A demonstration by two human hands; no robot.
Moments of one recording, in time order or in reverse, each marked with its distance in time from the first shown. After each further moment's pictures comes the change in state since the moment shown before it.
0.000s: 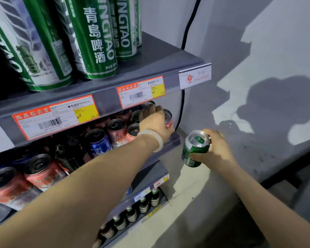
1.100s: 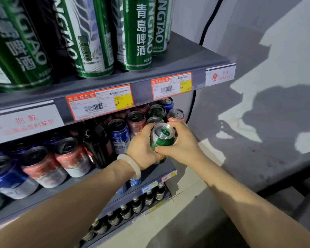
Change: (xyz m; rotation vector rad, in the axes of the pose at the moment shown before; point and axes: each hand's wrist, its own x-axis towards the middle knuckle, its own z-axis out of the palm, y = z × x) left_hand -0.094 -0.079 -0.015 -0.566 0.038 0.077; right_hand -0.018 -0.096 0.070 0.124 -0.158 -0.185
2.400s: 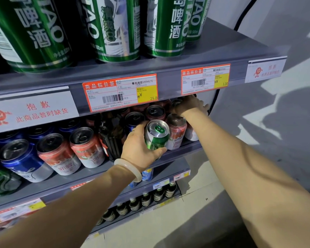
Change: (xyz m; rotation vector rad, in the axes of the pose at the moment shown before) left_hand -0.012 -0.033 -0.017 0.112 0.214 -0.293; right_hand 0.136 -0.007 0.031 -0.423 -0.056 0.331
